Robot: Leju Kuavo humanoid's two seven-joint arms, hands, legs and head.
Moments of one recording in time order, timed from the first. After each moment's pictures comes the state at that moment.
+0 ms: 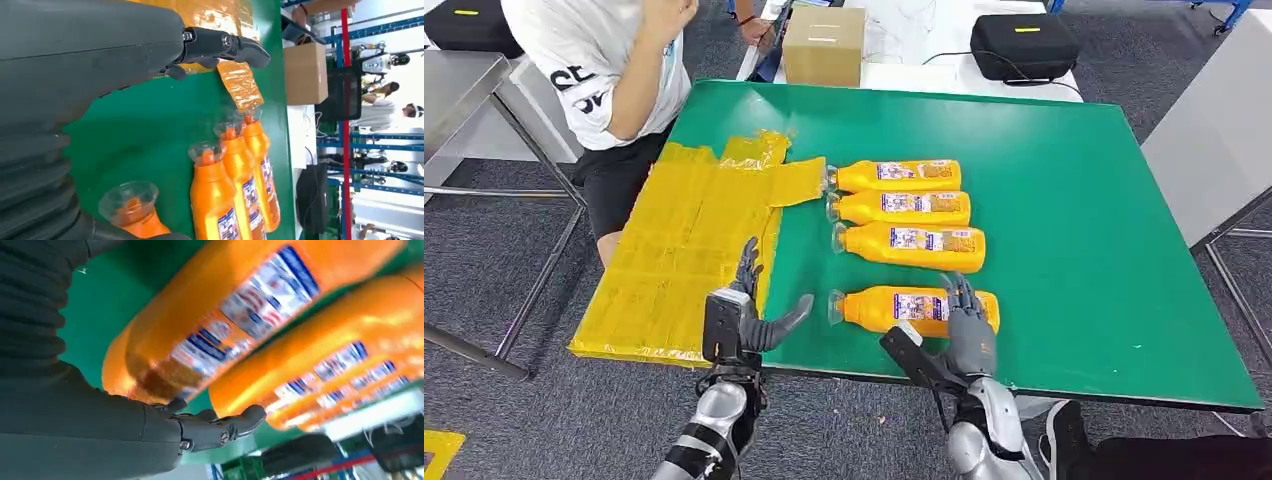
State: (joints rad) left arm -0.21 -0.32 -0.24 -0.96 -0.09 0.31 -0.57; right arm -0.13 0.04 0.32 -1.17 1.03 -0.37 0.01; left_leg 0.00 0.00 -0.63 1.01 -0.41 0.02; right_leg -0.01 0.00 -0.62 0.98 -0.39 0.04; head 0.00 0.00
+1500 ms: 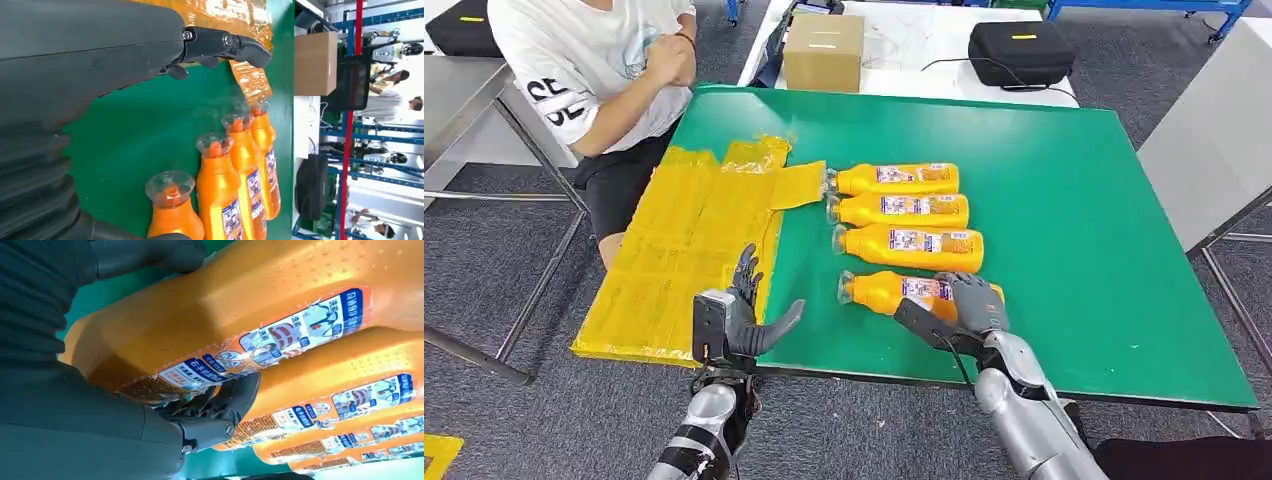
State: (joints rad) left arm -0.21 -0.32 -0.16 -0.93 -0.06 0.19 -0.58; right arm -0.37 -0.05 0.36 -0.90 0.94 -0.10 -0.02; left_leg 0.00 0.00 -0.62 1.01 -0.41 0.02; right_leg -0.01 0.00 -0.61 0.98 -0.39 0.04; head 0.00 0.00
